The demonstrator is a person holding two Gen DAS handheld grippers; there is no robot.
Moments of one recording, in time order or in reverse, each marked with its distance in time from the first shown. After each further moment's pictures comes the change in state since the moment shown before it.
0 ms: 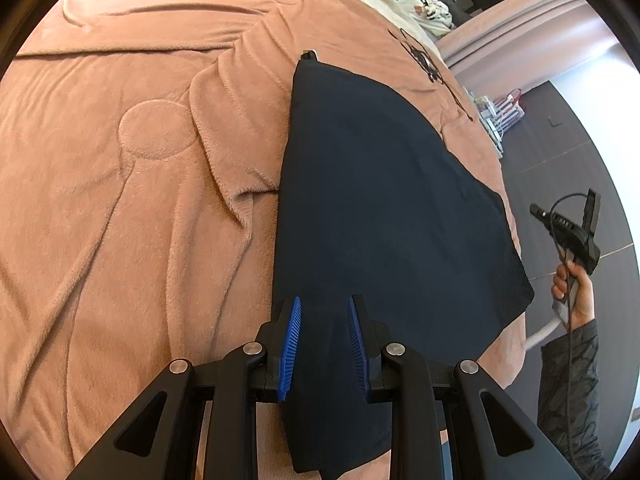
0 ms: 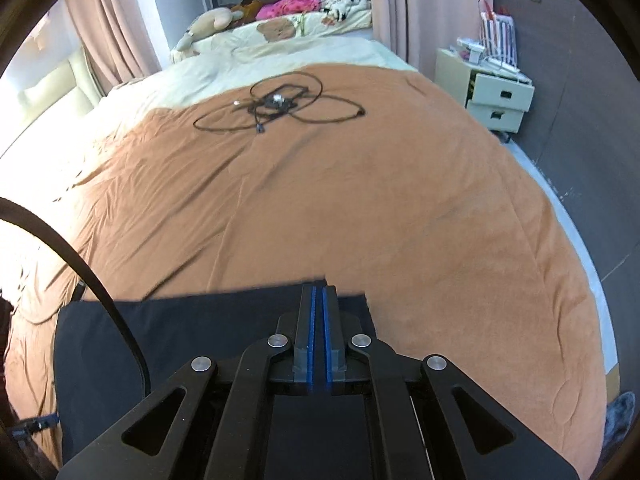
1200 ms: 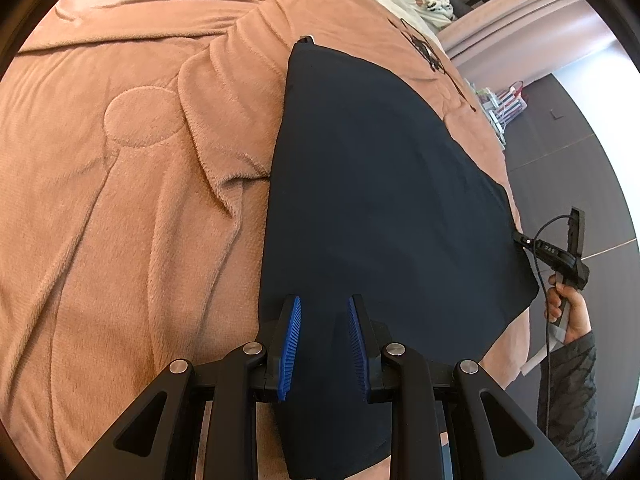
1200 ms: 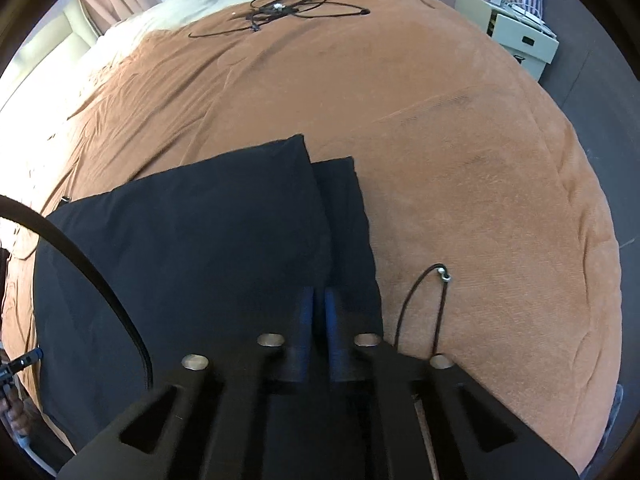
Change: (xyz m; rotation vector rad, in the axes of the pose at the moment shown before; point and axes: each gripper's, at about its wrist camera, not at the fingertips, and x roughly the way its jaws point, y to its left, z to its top) left arm 0.011 -0.005 0.001 0.007 0.028 0.012; right arm 0.038 -0.019 -0.025 -0.039 0.211 0.027
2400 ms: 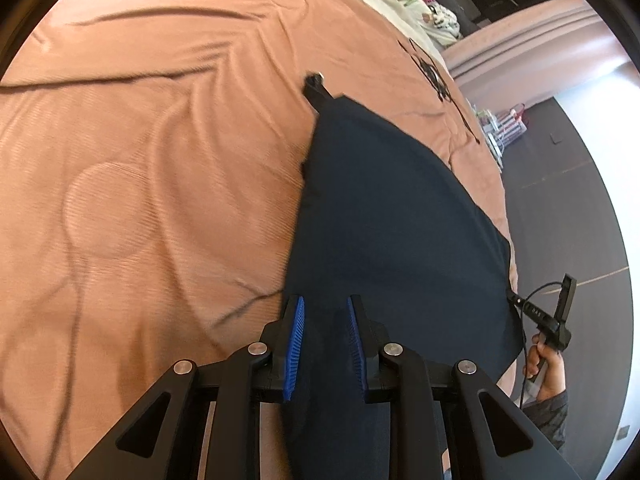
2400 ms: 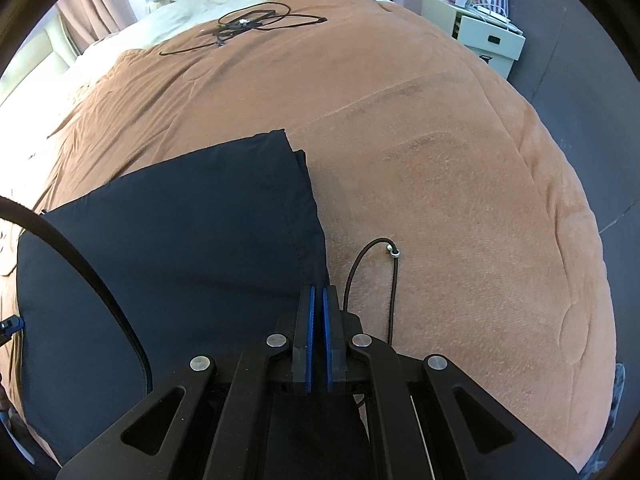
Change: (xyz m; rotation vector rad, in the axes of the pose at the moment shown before) left arm 0.012 0.010 0.059 -0.049 -0.041 -0.039; right arm 0.006 -0.012 -0.030 0.064 -0.049 -0.070
